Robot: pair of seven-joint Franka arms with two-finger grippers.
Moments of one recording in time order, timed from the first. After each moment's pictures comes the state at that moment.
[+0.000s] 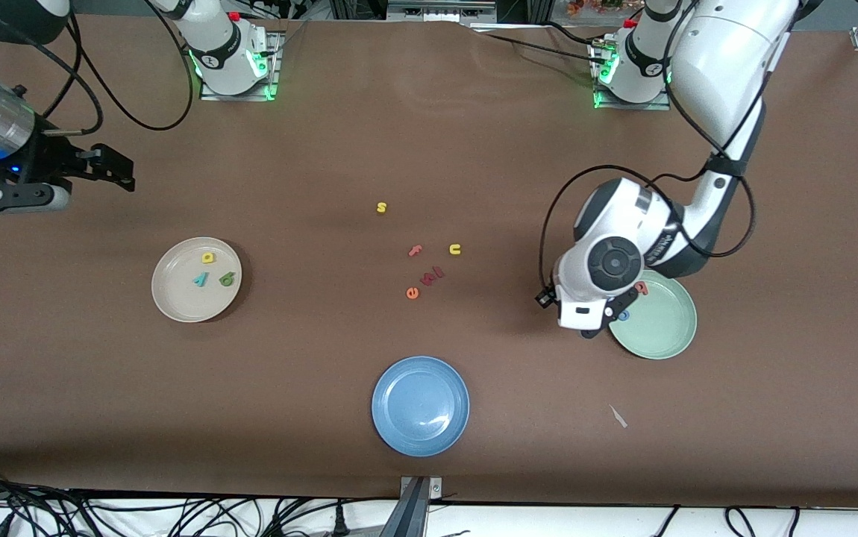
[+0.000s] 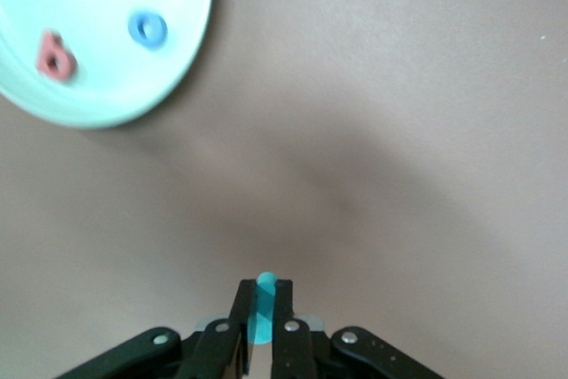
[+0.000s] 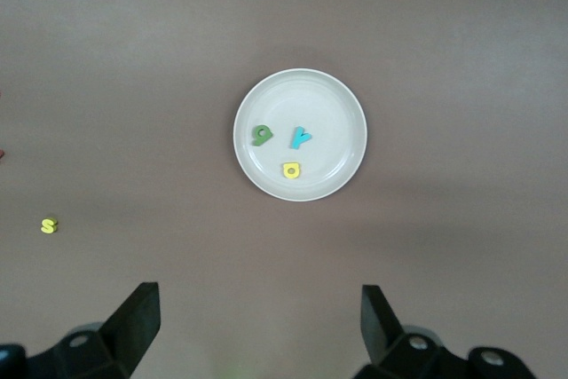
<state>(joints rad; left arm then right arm) -0.14 0.65 -0.29 -1.51 0.10 1.91 -1.07 0.14 0.01 -0.08 -1.67 -0.01 1.61 -0.02</state>
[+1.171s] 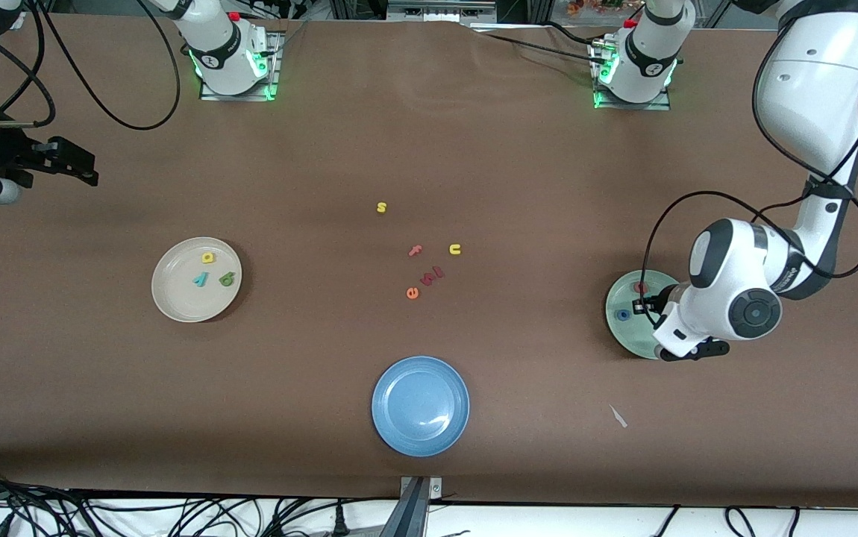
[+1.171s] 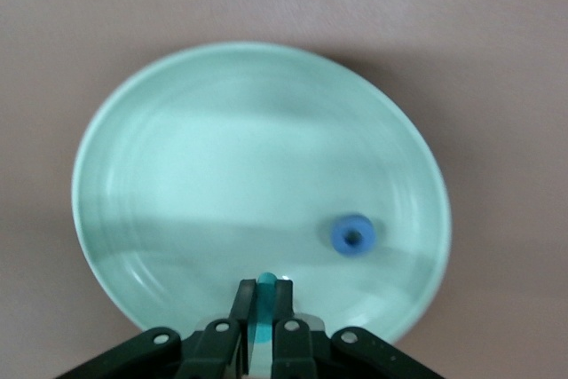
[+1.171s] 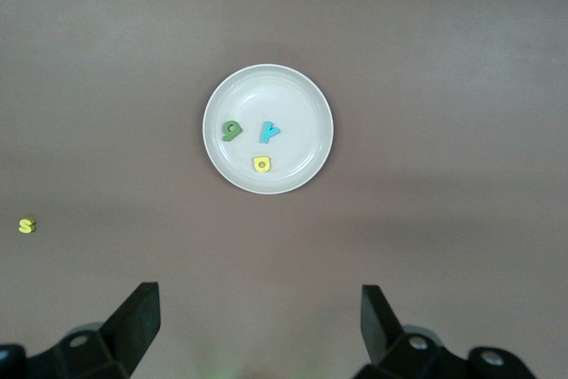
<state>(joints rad) 0.13 0.72 -0.28 -1.55 0.24 1.96 -0.33 0.12 0.01 -0.11 -1.65 -0.03 1.58 -0.05</state>
